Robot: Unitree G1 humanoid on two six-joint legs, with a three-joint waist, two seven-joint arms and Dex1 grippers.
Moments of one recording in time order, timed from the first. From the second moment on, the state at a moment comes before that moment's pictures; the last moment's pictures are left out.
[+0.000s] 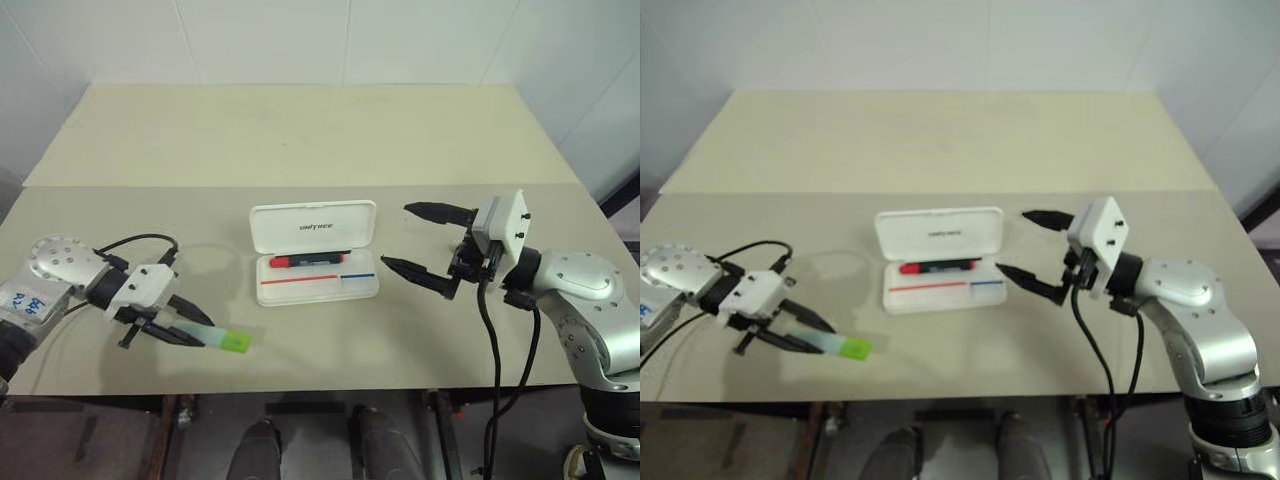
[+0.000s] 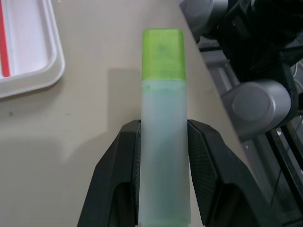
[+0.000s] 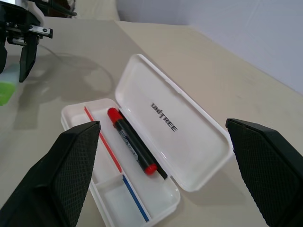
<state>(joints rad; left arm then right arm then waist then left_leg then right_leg) -0.58 1.26 -0.55 0.32 -0.66 -0.28 -1.50 -0.36 -0.69 -0.09 -0.41 0.51 0.39 0.88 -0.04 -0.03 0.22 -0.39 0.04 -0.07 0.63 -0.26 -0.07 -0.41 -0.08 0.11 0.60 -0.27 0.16</state>
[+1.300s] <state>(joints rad) -0.61 0.69 -0.20 0.14 -0.32 0.16 -1.27 -0.20 -0.69 -0.09 -0.50 0.51 0.39 0.82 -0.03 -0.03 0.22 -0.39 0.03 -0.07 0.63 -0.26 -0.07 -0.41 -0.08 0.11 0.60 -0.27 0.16</state>
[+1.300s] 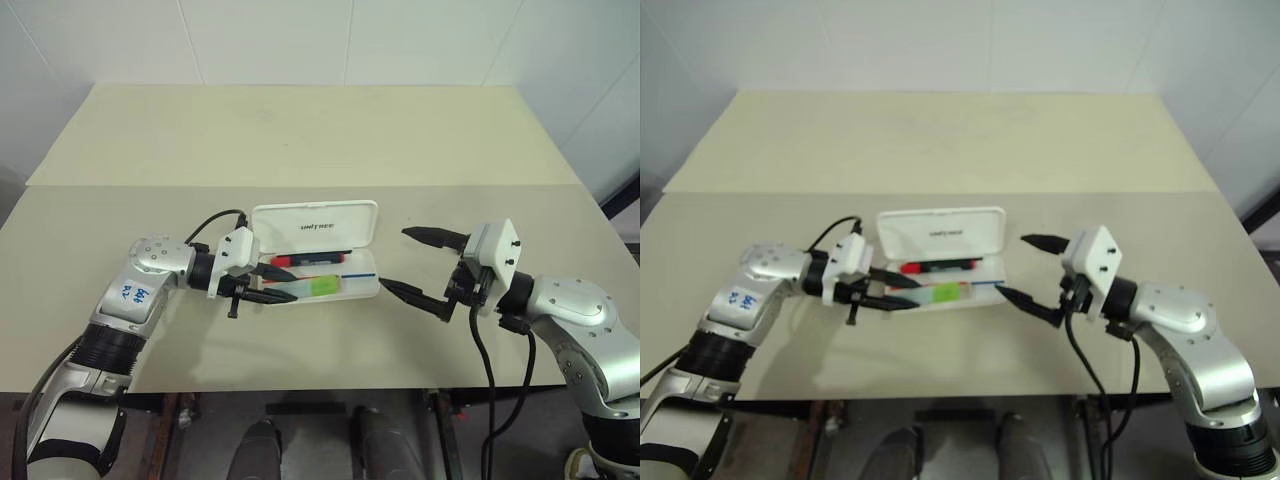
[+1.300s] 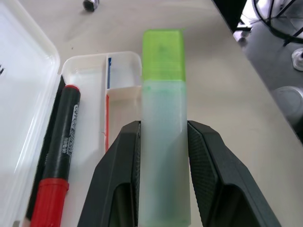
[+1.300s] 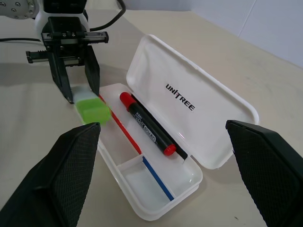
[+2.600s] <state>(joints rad) -0.69 0.60 -0.23 0.32 -0.12 0.08 -1.25 -0.16 -0.71 -0.10 -0.56 0.53 0.41 0.79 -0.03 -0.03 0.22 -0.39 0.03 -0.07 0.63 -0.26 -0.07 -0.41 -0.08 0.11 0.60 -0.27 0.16</state>
